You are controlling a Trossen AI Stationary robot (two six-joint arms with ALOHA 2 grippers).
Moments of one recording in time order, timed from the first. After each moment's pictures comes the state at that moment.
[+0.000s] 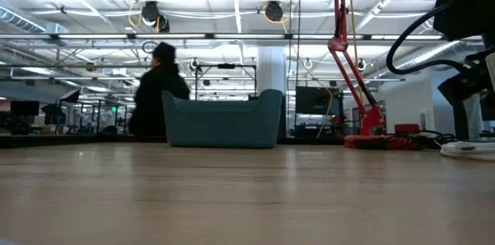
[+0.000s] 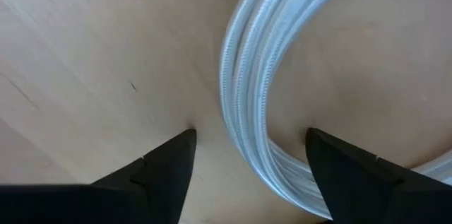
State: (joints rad) left arm -0.54 1.51 1.16 0.15 -0.09 -0.97; right arm 0.42 1.28 0.40 -0.83 -0.17 0.95
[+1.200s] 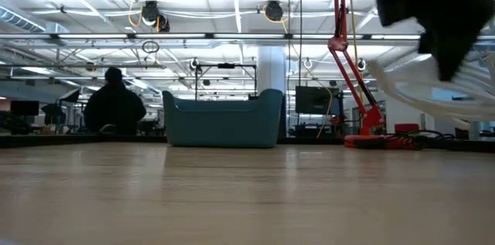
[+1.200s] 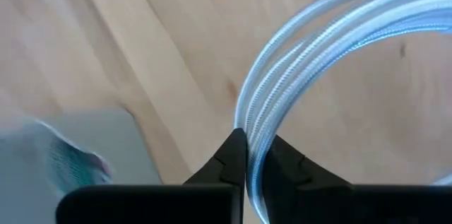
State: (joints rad) left arm -0.54 1.51 1.16 0.15 -0.11 -0.93; right arm 0.35 1.28 0.89 -0.89 -0.02 0.90
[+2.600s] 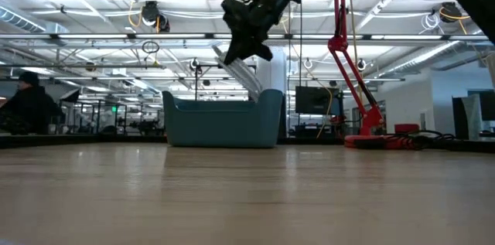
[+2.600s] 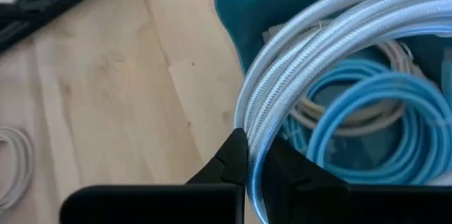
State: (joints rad) left arm -0.42 1.42 1.16 0.16 -0.36 -0.90; right arm -0.36 2.01 1.91 -0.79 -0.24 0.21
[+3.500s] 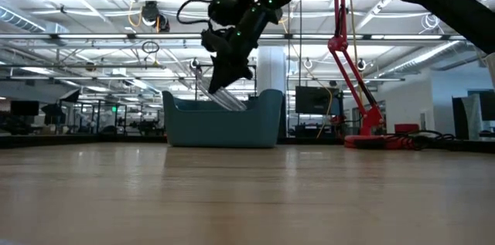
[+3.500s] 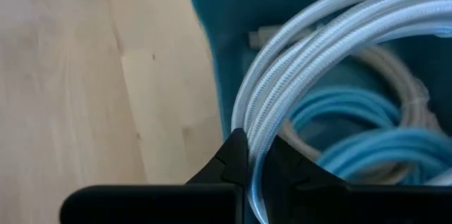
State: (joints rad) left arm -0.43 1.31 1.16 0.04 -0.47 -0.87; right arm -0.35 2.24 2.10 -0.82 -0.15 0.03
